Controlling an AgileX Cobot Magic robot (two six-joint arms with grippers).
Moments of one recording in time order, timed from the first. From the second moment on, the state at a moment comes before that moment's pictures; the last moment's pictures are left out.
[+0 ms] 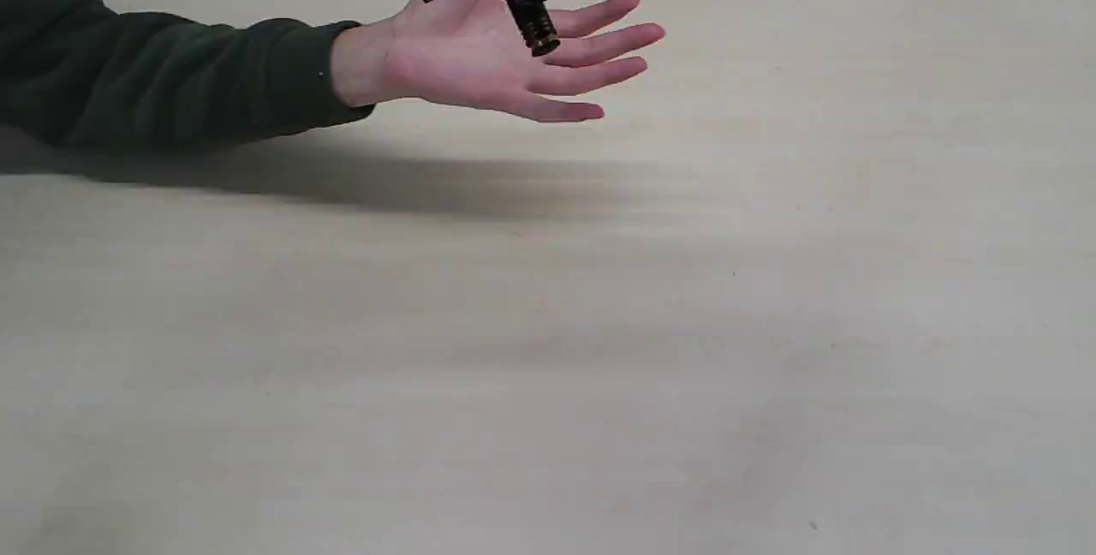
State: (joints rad) left arm 0.00 0.00 0.00 0.07 0.26 -0.07; right arm 0.64 1.75 -1.47 -0.14 0.59 0.19
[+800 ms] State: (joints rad) left arm 0.00 0.00 0.00 0.07 0.26 -0.07; right arm 0.52 1.95 -1.52 -0.14 0.55 0.22
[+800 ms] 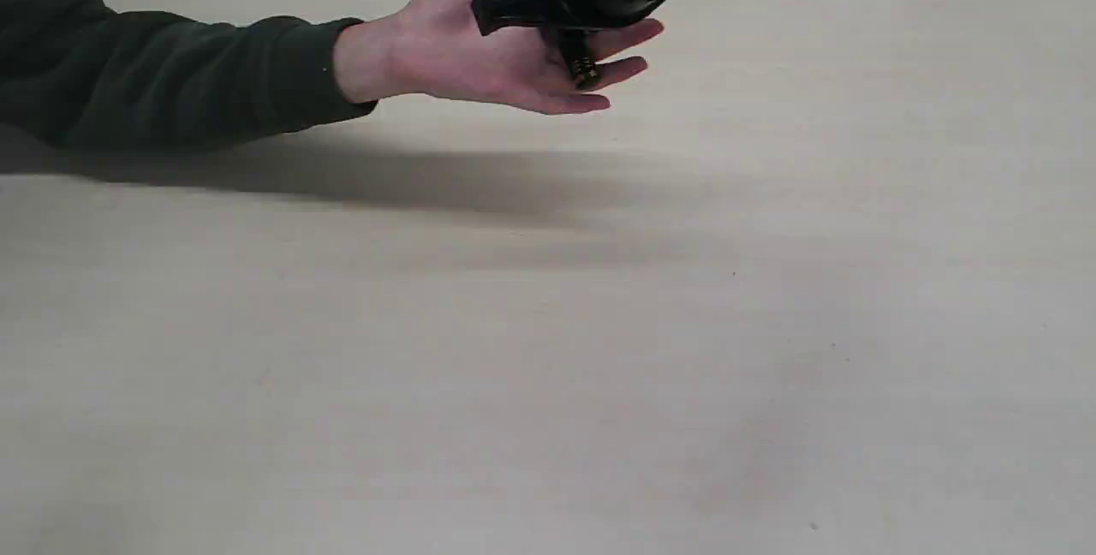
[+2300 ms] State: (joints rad) left arm 0.00 0.00 0.00 0.07 0.26 -0.07; right arm 0.50 1.12 -0.90 -0.06 0.44 0.23
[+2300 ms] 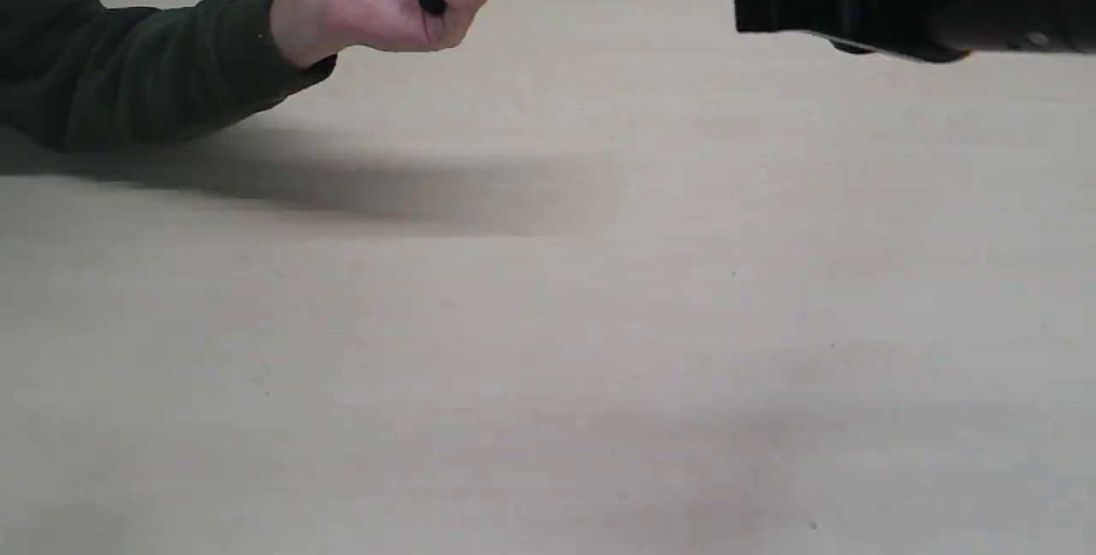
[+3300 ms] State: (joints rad) left arm 0.00 0.00 0.00 0.07 0.26 -0.07; right arm 0.50 0.33 -0.20 0.04 0.15 0.23
